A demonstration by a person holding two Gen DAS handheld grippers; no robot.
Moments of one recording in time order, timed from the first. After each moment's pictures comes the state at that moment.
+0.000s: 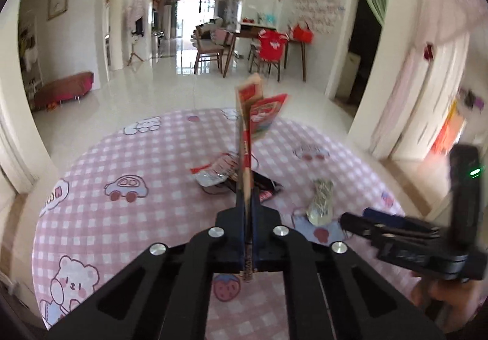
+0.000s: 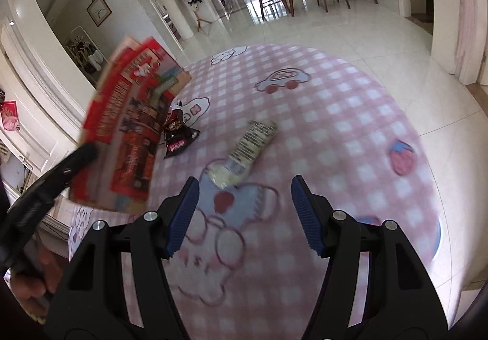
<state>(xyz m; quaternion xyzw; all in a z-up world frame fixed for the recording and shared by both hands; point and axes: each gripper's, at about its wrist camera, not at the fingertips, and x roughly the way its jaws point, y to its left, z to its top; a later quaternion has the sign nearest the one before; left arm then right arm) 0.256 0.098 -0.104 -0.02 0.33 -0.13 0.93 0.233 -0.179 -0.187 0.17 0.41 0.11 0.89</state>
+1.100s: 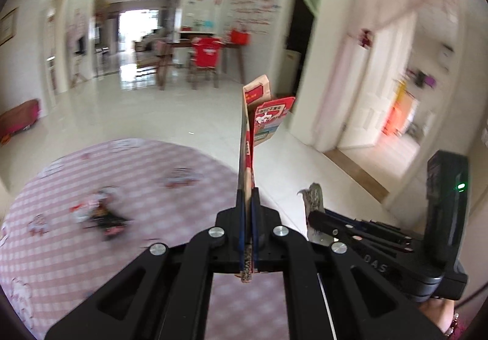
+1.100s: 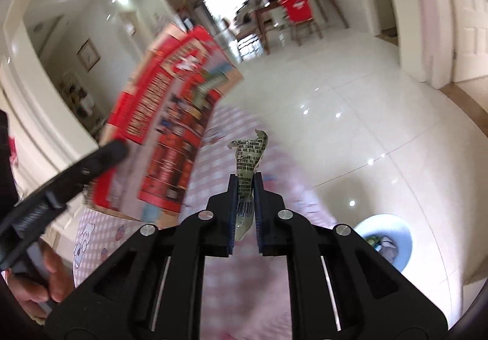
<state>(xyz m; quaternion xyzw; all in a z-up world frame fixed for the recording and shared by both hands) 0.230 -0.079 -0.071 0.03 0.32 -0.28 0.91 0.137 -0.325 -0.142 0.22 0.32 0.05 0.92</state>
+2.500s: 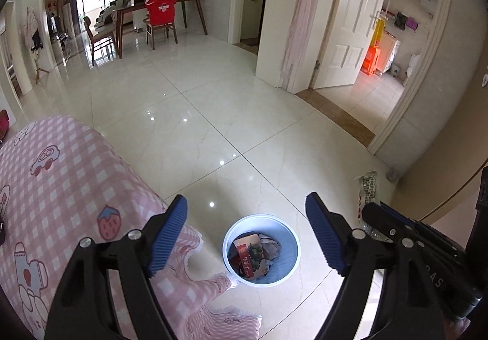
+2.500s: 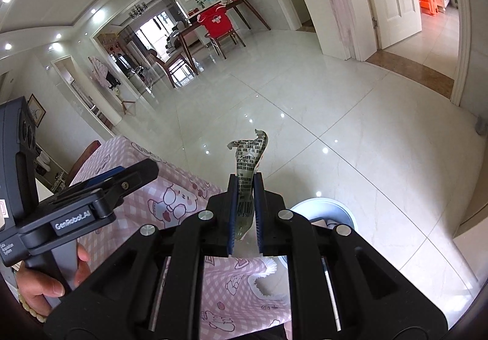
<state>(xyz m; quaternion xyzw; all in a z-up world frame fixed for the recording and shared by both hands) 0.243 -0.239 -0.166 0.10 0.41 -0.32 0.85 0.060 -0.473 -0.206 0.29 0.30 -0.10 0.90</state>
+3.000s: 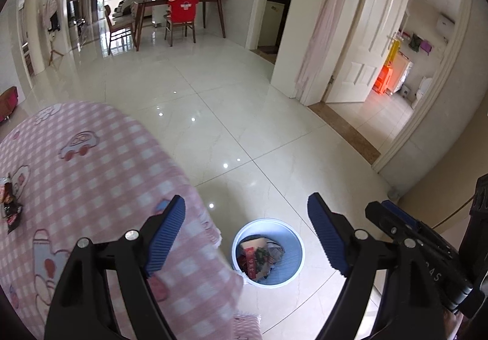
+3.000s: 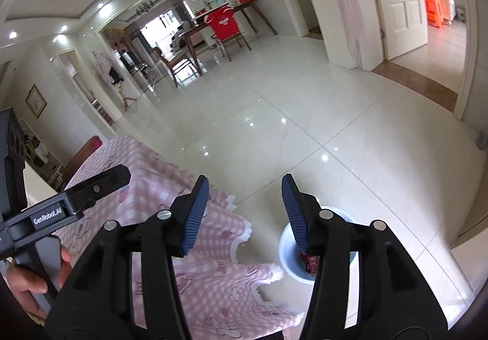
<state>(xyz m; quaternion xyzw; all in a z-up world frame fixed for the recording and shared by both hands) 0.265 -0.176 -0.143 0.05 0.41 -0.29 0.86 0.079 -0.445 -0.192 0.26 0.30 -0.09 0.91</state>
